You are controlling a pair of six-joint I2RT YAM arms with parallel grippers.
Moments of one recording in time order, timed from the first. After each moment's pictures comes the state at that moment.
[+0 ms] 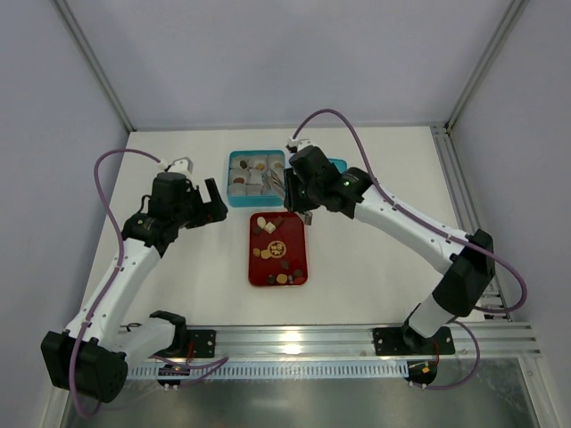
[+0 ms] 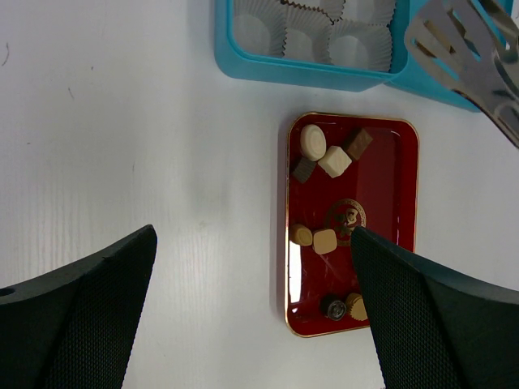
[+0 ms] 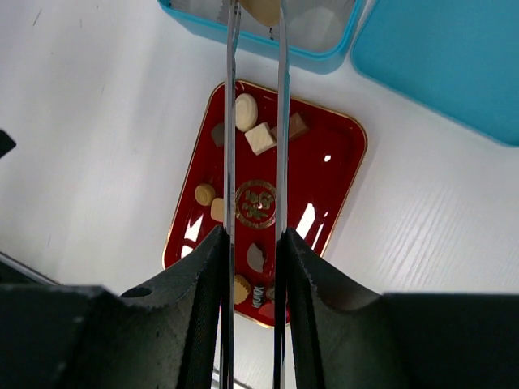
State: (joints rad) left arm -0.26 1.04 0.96 -0.60 -0.01 -0.42; right arm 0.82 1.58 1.51 -0.71 0.16 0.48
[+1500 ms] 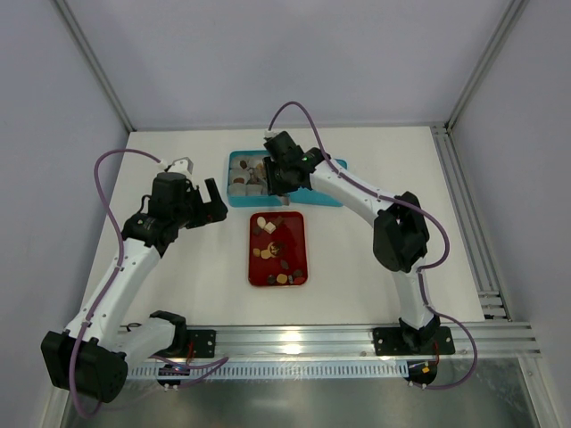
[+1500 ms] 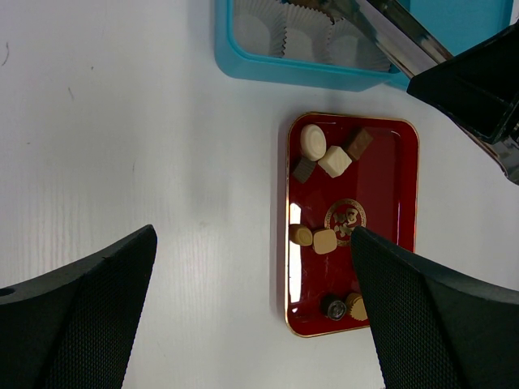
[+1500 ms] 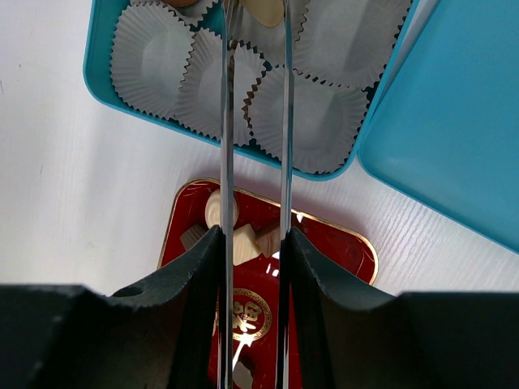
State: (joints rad) left arm -0.26 1.04 0.96 -0.60 -0.01 -0.42; right arm 0.73 2.09 1.89 -0.68 0.10 0.42
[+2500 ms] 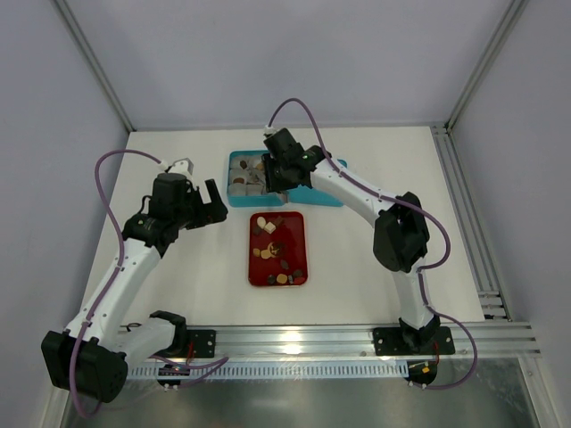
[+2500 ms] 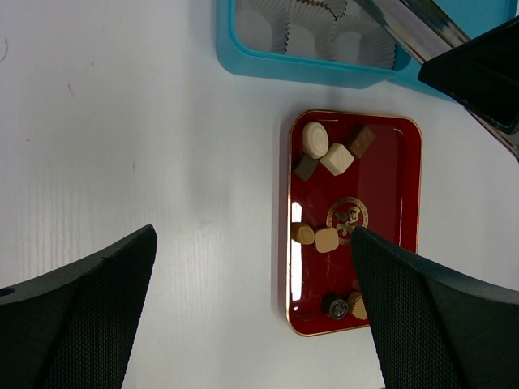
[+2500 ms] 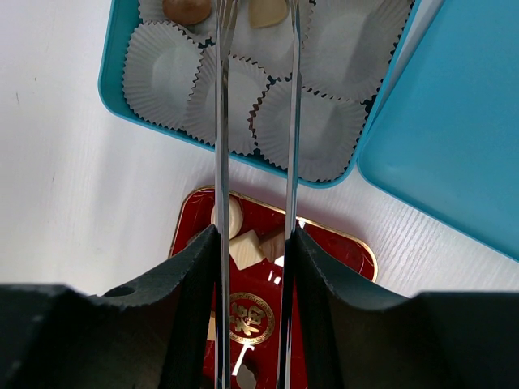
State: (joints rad) left arm -0.26 1.04 0.95 -0.60 -0.01 -0.42; right arm 0.73 2.09 1.91 -0.68 0.10 0.42
